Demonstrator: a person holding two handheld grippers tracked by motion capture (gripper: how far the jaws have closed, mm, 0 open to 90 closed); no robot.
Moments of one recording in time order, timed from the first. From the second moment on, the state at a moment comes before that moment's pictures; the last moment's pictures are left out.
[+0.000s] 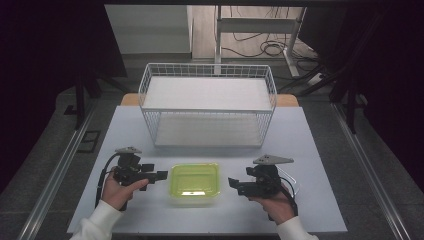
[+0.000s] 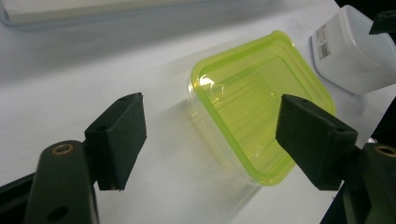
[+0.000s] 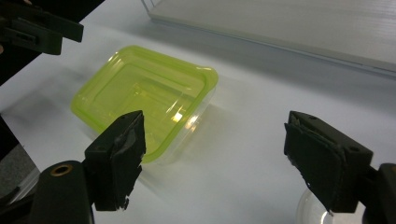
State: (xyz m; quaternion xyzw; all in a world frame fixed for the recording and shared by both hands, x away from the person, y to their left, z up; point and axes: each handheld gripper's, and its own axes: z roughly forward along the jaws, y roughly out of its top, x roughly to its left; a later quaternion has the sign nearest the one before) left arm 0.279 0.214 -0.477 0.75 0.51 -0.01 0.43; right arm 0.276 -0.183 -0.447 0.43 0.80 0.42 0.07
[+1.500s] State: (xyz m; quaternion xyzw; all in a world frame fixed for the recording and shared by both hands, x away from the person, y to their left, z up) left arm 0.291 0.215 -0.492 0.71 0.54 -0.07 0.45; right arm 0.304 -0.139 -0.456 0.46 0.80 0.40 0.00
